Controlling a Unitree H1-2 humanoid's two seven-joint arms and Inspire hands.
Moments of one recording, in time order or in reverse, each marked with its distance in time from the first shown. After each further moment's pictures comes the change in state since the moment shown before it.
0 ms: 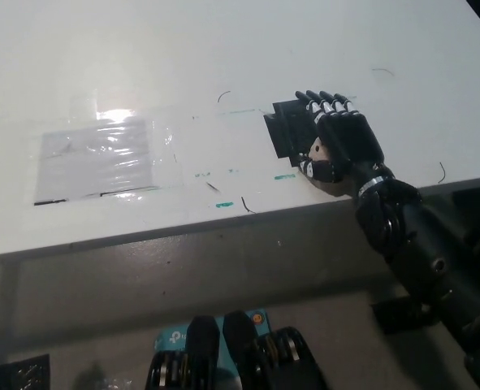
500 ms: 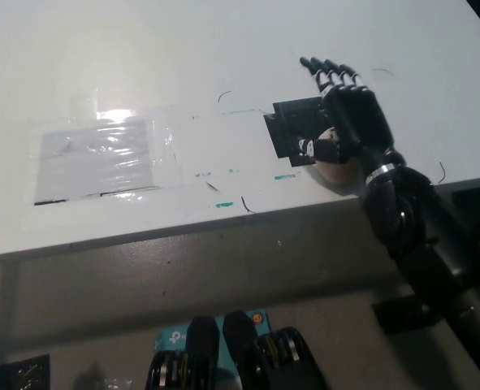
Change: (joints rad) left_arm 0.003 0.000 0.001 0.002 0.000 -0.001 0.000; right_arm 0.094 -0.045 -0.108 -0.414 0.042 0.103 0.135
